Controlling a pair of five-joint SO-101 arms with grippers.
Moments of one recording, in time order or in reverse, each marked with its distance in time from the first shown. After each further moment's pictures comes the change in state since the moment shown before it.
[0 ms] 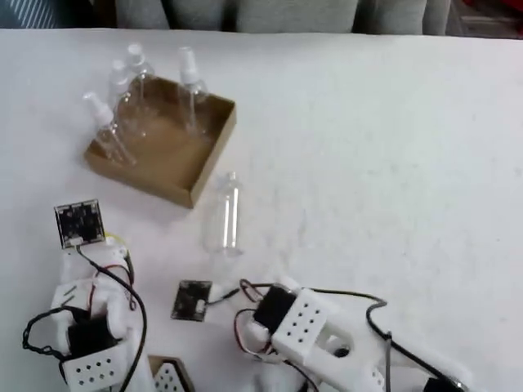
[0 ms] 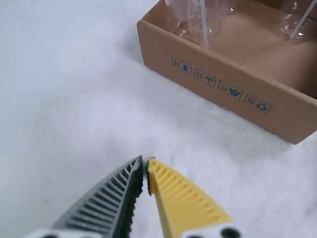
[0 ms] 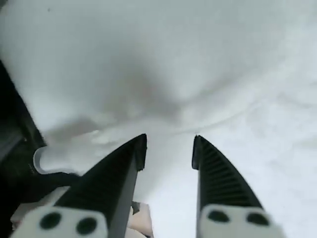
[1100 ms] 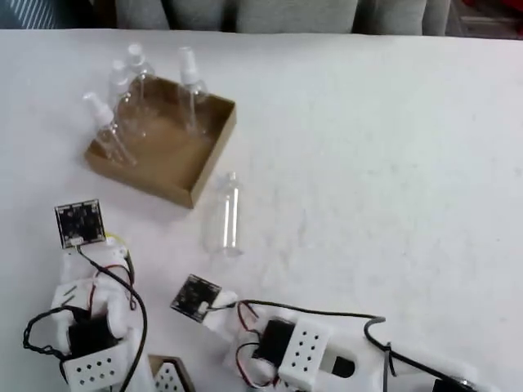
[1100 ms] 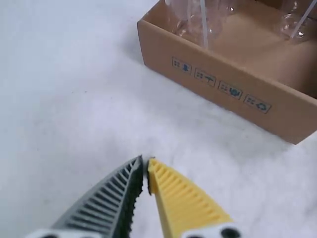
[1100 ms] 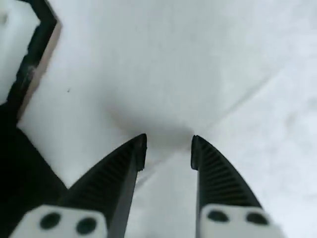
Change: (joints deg) left arm 0.0 0.0 0.0 0.0 0.0; right arm -10.8 -1.8 11.1 -17.1 -30.0
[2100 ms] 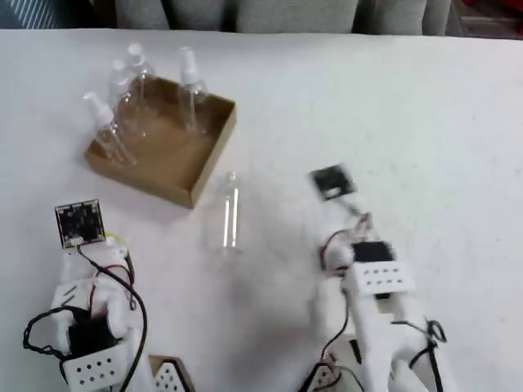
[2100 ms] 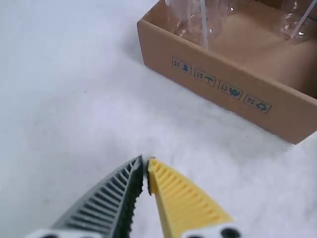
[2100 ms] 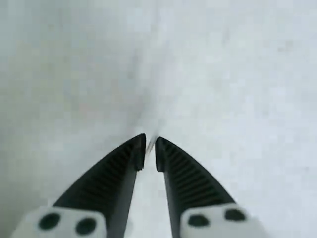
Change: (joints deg) left arm 0.0 0.0 0.0 0.0 0.0; right arm 67.1 0.6 -8.6 -3.3 19.7
